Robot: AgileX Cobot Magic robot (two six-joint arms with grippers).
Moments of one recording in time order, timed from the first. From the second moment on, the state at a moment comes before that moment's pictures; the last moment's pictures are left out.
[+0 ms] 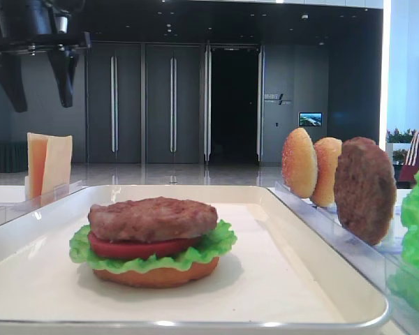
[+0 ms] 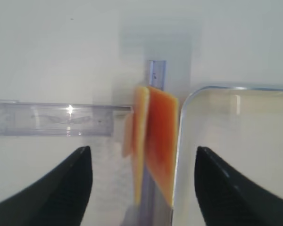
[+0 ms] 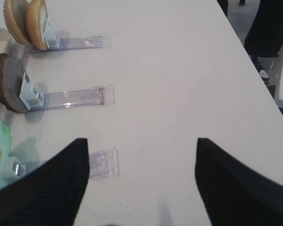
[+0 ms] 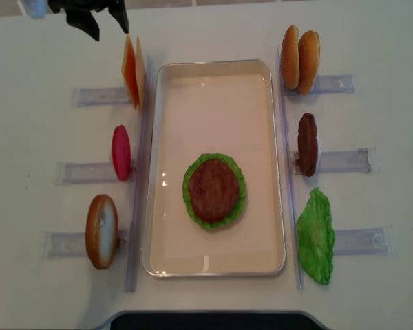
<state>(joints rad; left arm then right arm) -0.17 2.09 -1.96 -0.02 1.23 -0.25 -0.07 -0.01 -0.50 0.02 1.14 -0.02</state>
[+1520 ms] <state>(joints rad) -0.29 2.17 -1.96 0.07 1.23 -0.37 -0.07 -0.01 -0.50 0.02 1.14 -0.02</state>
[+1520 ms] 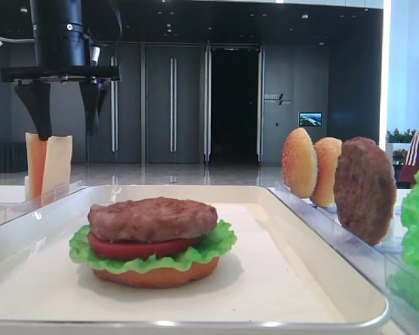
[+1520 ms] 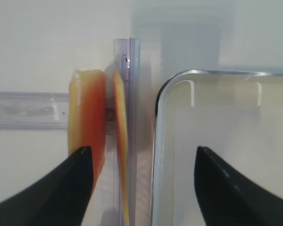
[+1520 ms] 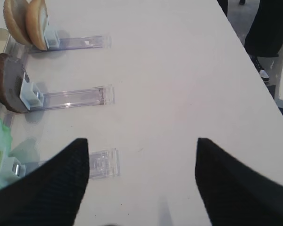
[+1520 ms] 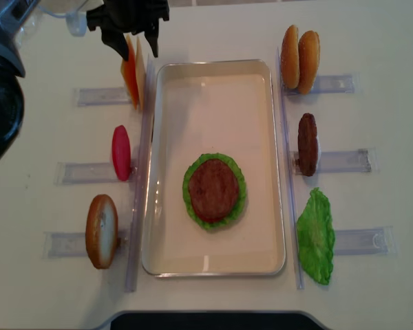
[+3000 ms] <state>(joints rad) -0.31 2.20 -1.96 0.05 1.23 -0.27 -0.07 -0.01 -0.50 0.02 1.14 -0.02</state>
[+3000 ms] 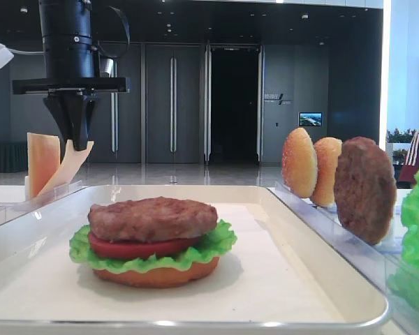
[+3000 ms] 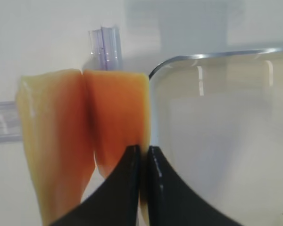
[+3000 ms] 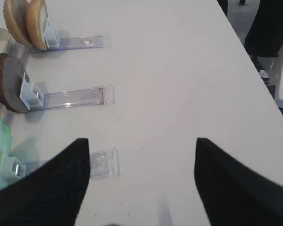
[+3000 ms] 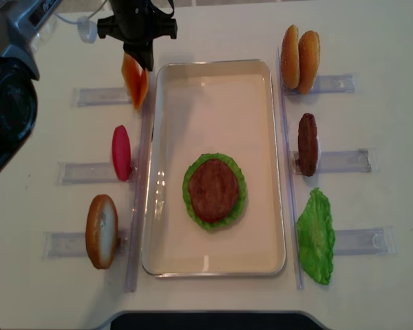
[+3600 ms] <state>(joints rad) -0.32 2.00 -1.88 -0.23 1.23 -0.14 -0.07 -0.01 -0.50 0.02 1.14 -0.02</state>
